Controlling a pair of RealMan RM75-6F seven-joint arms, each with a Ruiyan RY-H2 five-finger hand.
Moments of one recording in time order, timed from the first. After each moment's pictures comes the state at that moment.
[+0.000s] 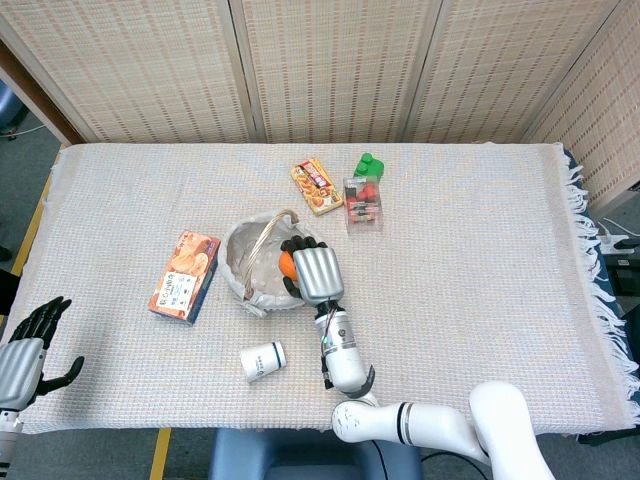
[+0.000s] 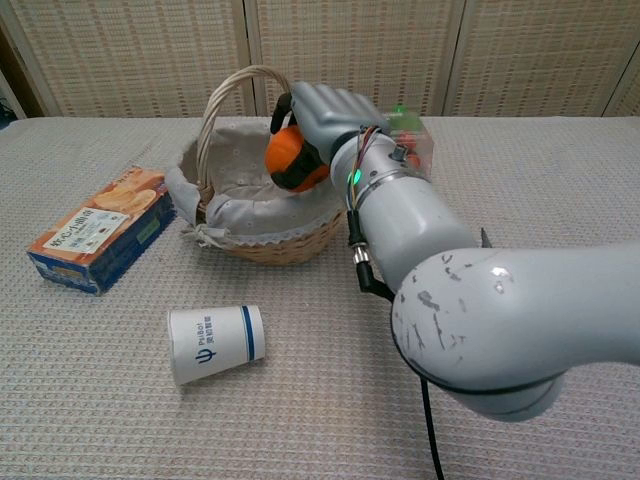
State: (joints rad) left arm -0.12 -1.06 -0.03 -1.69 1.42 1.37 -0.09; right arm 1.01 -2.09 0.47 -1.24 -0.88 1.24 -0.67
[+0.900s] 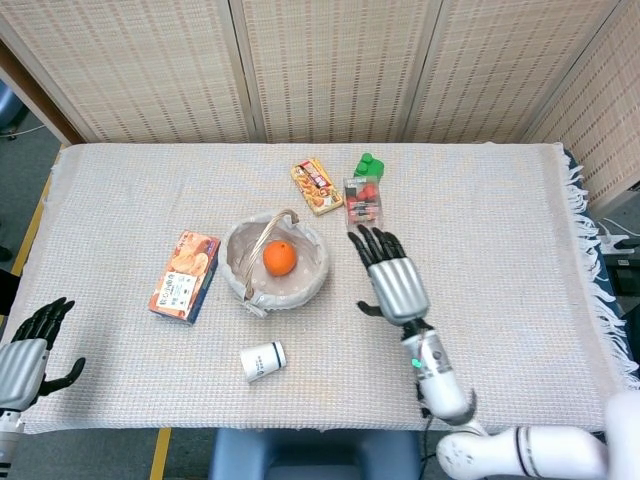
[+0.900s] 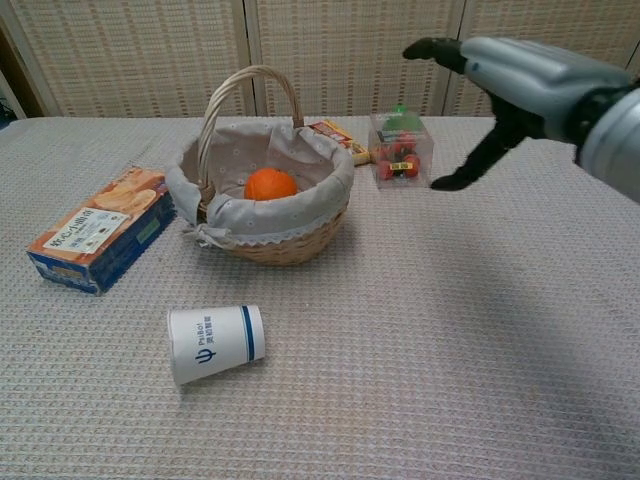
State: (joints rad) left arm -0.12 -1.06 -0.02 -1.68 1.43 1.37 -0.05; right arm 0.65 -1.49 0.15 -1.87 -1.08 1.35 -0.65
